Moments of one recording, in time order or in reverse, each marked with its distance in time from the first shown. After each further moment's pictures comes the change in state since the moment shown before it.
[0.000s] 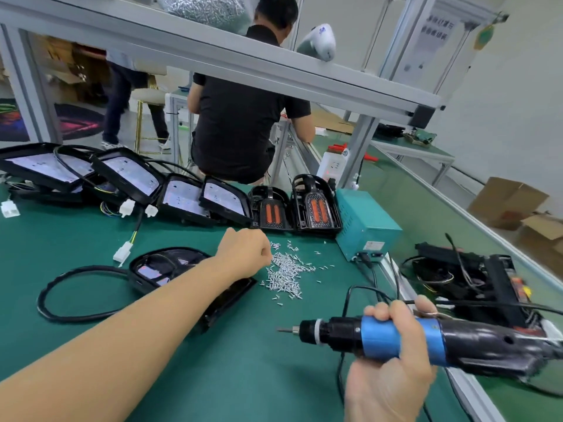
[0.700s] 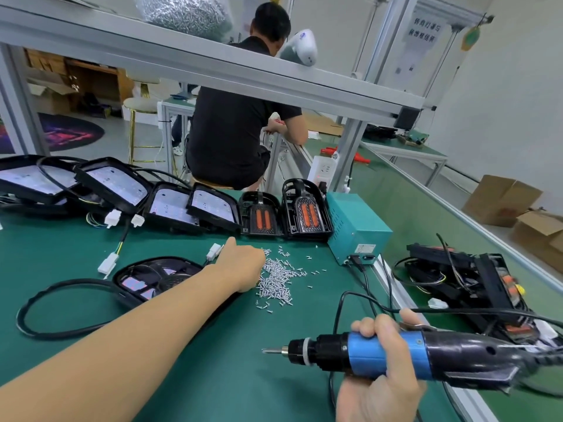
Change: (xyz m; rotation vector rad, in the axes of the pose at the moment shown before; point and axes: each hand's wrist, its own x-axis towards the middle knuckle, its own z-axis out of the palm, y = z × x) left_hand 0.014 0.010 0.019 0.429 -0.124 0.085; right_hand 0.000 0.001 -0.011 -0.032 0.034 0.018
